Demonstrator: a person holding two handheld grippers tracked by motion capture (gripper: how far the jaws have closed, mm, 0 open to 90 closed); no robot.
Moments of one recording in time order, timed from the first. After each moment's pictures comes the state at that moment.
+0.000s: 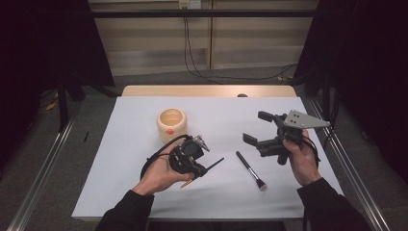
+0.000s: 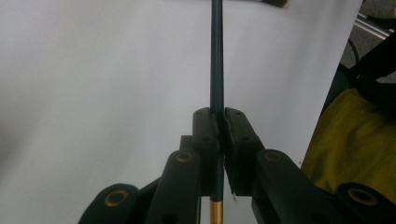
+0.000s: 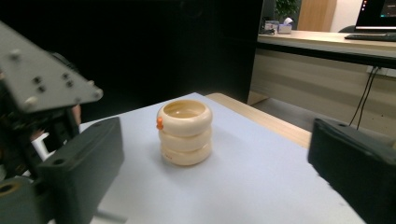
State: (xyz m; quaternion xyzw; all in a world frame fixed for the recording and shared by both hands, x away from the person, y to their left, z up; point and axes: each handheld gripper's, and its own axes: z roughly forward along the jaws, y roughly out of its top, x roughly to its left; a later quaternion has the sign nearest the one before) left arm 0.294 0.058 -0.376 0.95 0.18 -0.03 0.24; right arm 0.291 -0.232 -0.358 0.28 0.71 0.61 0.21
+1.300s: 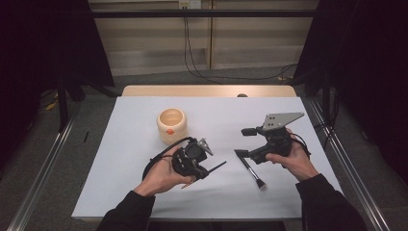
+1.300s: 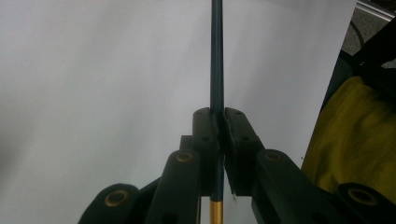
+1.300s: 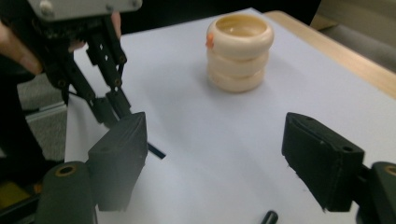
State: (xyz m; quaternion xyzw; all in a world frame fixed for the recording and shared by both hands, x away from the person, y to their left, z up) left arm 0.289 0.051 -0.380 0.96 0.17 -0.02 0.24; right arm 0.297 -0.215 -0.365 0.22 0.84 0.49 0.09
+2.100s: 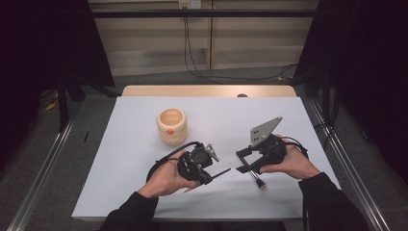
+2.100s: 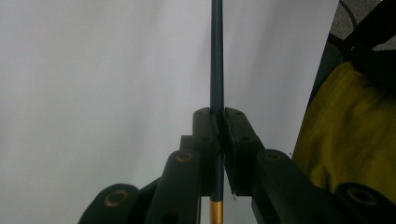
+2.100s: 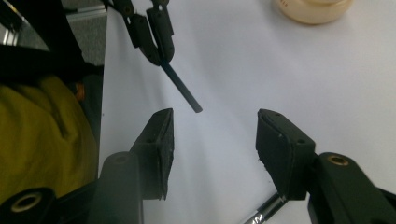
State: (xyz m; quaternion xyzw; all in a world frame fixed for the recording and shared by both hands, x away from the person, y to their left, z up) left arm 0.279 0.038 -0.386 0.96 0.15 -0.04 0.22; right arm 0.292 -0.198 -0.373 0.12 0.93 0.35 0.02
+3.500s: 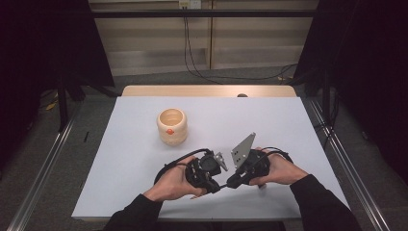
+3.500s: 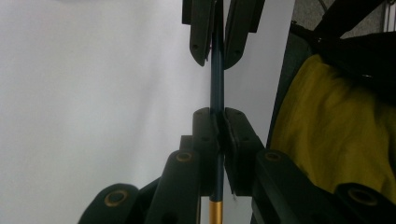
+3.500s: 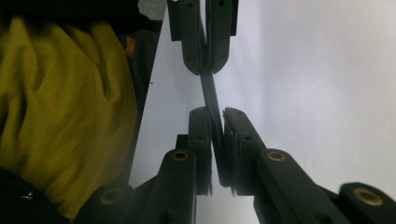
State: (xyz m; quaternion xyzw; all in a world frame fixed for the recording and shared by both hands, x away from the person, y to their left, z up) left arm 0.267 0.021 -0.391 0.97 0.09 -0.07 0.22; right arm 0.284 -0.160 -0.406 0.00 0.95 0.31 -0.07
